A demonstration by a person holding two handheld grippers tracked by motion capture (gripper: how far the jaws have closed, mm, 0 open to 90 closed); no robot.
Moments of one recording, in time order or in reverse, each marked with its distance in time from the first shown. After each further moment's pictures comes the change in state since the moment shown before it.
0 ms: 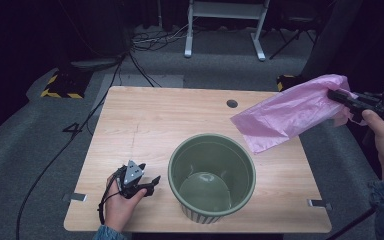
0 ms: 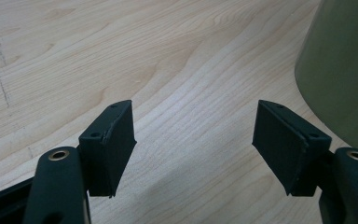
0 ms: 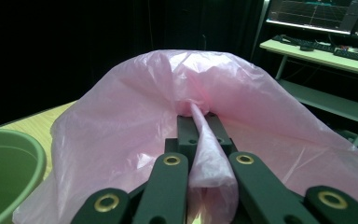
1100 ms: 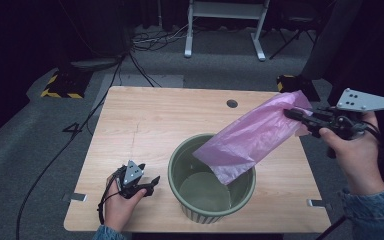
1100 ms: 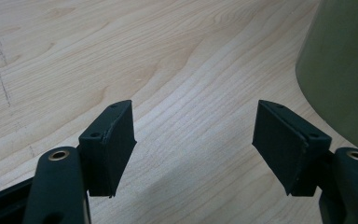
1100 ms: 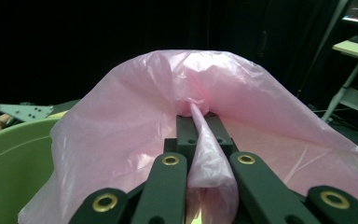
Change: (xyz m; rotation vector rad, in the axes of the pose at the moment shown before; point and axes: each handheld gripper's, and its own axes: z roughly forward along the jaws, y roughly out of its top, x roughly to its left) left arm 0.001 -0.001 0.000 0.002 0.002 0.002; right arm 0.086 -0.002 0.044 0.034 0.211 -0.066
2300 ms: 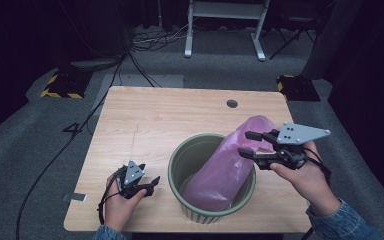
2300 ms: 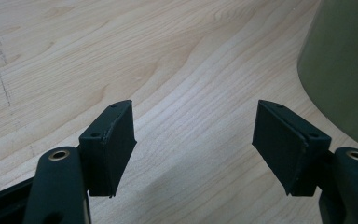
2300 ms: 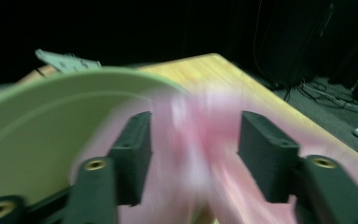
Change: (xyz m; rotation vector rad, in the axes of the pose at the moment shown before) left arm 0.001 0.000 0.000 0.005 0.005 0.003; right arm 0.065 -0.045 0.062 0.060 0.144 -0.029
